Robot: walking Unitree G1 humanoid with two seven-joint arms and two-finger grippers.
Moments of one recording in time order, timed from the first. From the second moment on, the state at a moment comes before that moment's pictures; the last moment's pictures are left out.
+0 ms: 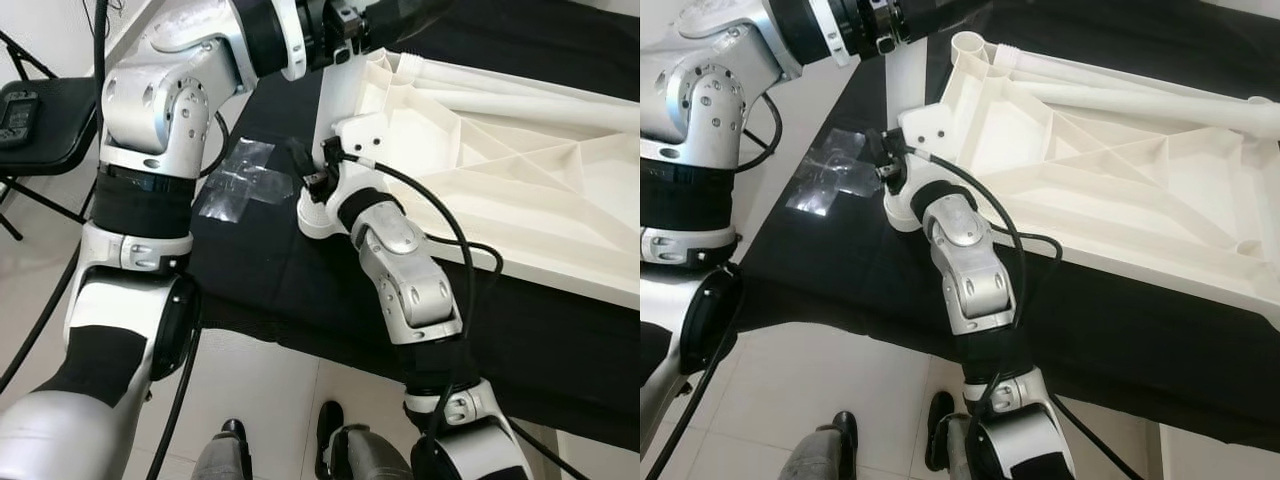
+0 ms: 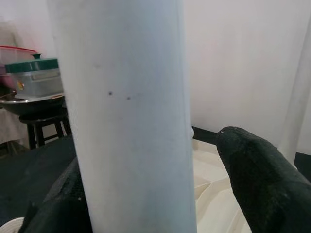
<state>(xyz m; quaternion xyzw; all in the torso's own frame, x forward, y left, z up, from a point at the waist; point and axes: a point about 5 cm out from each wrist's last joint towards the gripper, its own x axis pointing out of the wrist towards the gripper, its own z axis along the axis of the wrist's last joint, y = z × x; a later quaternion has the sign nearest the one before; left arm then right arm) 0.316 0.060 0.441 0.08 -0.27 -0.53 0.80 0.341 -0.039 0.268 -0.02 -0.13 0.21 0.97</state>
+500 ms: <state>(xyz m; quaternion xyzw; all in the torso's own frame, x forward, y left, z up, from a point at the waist) 0.310 0.086 0.434 0.08 -0.27 -0.54 0.80 0.332 -0.033 0.275 -0.03 -0.16 0.21 0.96</state>
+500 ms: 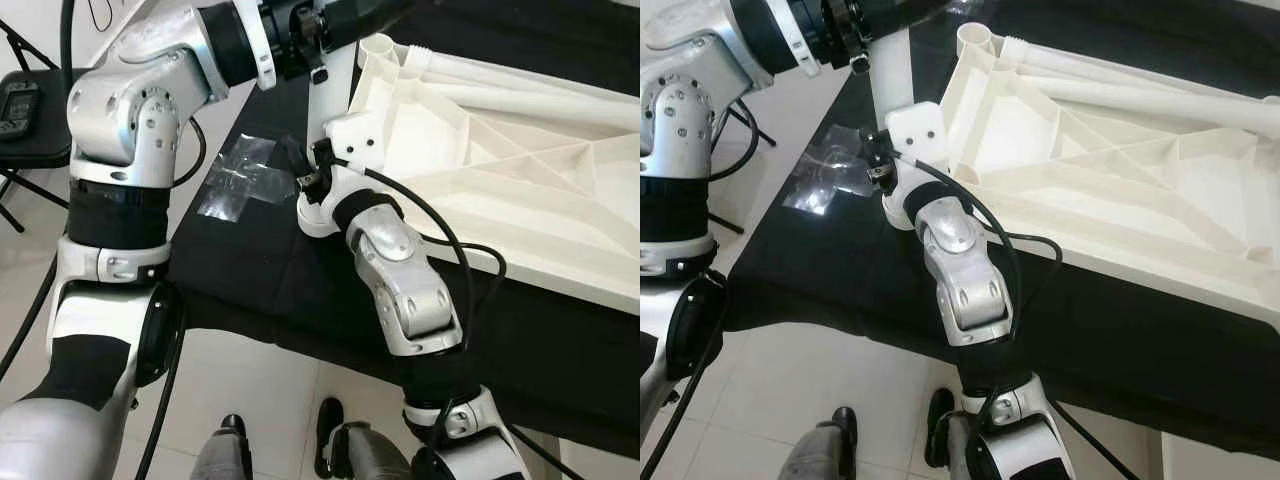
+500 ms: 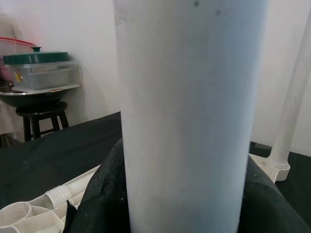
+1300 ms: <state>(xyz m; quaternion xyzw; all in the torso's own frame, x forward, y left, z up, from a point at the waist) 0.316 0.079 0.430 0.09 -0.27 -0.55 0.79 0.362 -0.056 0.294 -0.03 -0.14 0.41 0.90</state>
